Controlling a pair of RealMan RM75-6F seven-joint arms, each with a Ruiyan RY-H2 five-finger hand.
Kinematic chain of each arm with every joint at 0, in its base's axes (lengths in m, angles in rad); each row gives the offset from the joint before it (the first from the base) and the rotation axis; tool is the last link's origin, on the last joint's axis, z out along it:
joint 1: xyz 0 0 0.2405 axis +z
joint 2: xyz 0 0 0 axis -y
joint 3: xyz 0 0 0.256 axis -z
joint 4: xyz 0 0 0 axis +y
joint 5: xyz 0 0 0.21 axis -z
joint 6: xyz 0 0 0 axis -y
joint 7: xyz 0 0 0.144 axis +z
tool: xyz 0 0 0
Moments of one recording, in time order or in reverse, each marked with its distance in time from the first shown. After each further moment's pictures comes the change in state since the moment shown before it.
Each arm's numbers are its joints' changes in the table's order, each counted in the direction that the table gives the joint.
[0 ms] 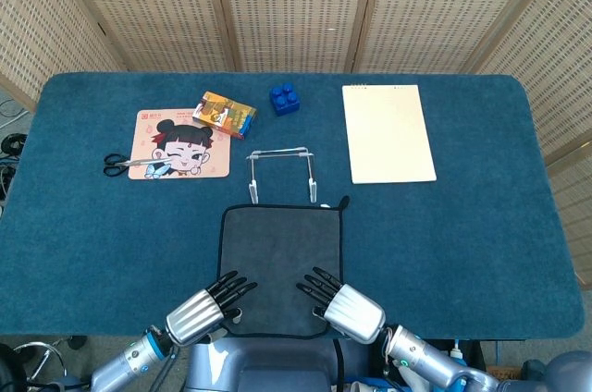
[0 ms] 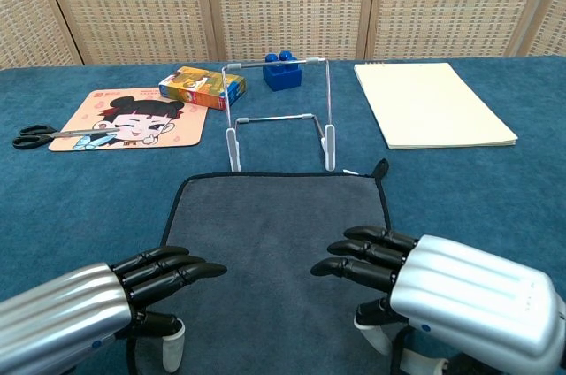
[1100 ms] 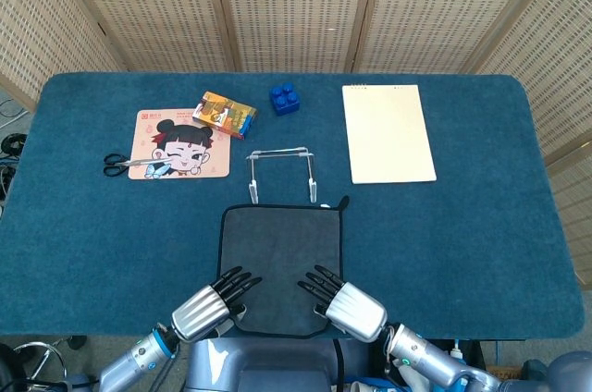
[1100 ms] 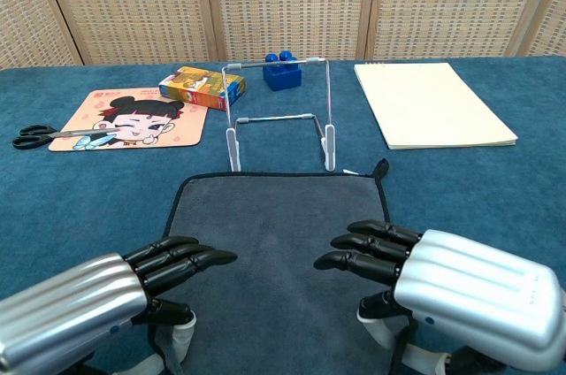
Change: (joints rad) left arm -0.012 0.019 0.016 -0.028 0.039 0.009 0.019; right arm -0.003 -0.008 -0.003 -0.002 -0.004 -0.009 0.011
